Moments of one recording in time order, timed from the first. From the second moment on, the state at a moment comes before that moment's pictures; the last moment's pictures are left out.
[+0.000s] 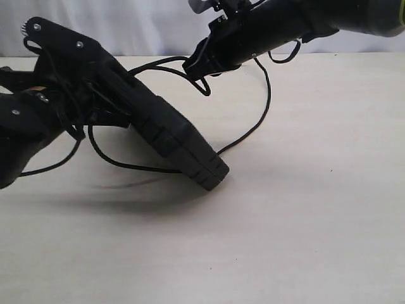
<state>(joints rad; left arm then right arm) -0.52 1.53 -0.70 -1.33 -0.61 1.26 0.35 1.96 -1.55 0.83 0.69 -1.05</state>
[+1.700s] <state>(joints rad) -0.13 1.70 -0.94 -1.16 0.48 1.47 0.35 1.95 -1.63 0.80 0.68 -1.00</state>
